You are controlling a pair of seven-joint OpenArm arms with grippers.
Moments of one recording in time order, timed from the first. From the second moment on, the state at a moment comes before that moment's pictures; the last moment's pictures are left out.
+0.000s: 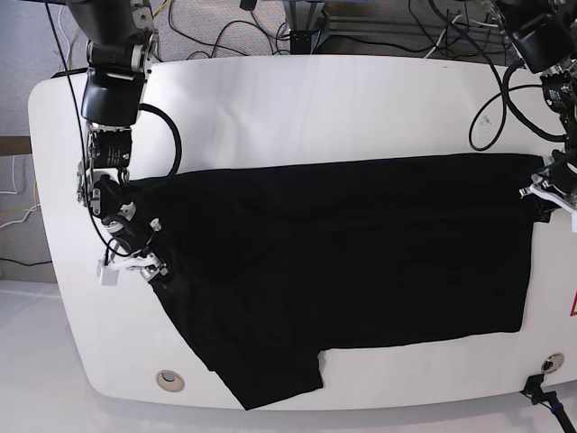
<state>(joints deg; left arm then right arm) -1.7 -23.9 -36.5 80.5 -35.3 -27.9 50.8 18.8 14.9 12.2 58.0 64.5 17.6 -37.3</state>
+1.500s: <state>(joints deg) 18.1 -30.8 -34.3 89.6 -35.2 -28.1 36.0 -1.5 18.4 15.9 74.4 23.0 22.5 -33.8</state>
